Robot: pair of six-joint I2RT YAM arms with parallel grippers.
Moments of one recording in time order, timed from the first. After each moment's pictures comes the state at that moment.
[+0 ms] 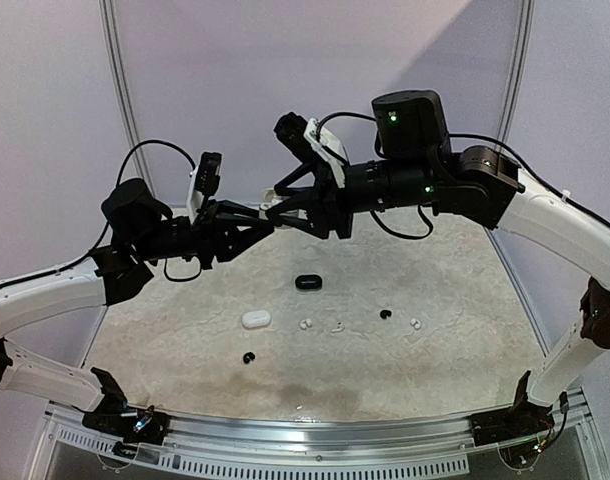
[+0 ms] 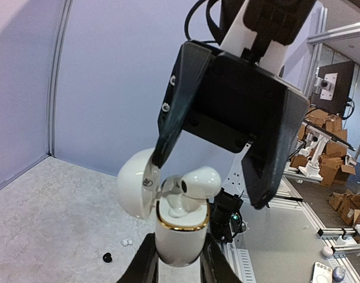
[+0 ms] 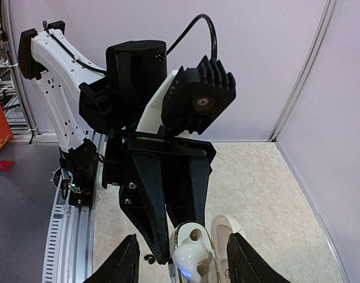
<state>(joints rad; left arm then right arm) -0.72 1.17 0.82 0.54 0.75 -0.35 1.07 1.61 1.79 -0.48 -0.28 -0.22</state>
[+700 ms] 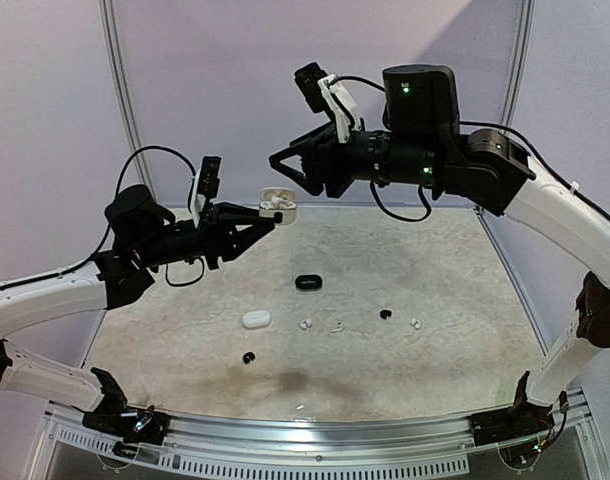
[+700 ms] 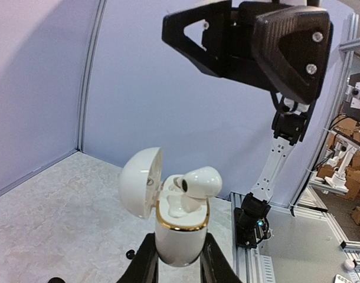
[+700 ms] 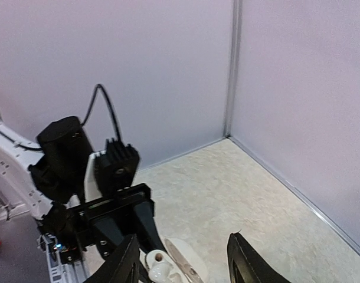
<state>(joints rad) -0.72 1.17 0.78 0.54 0.62 -0.33 1.09 1.64 1.92 -0.47 -0.03 0.03</state>
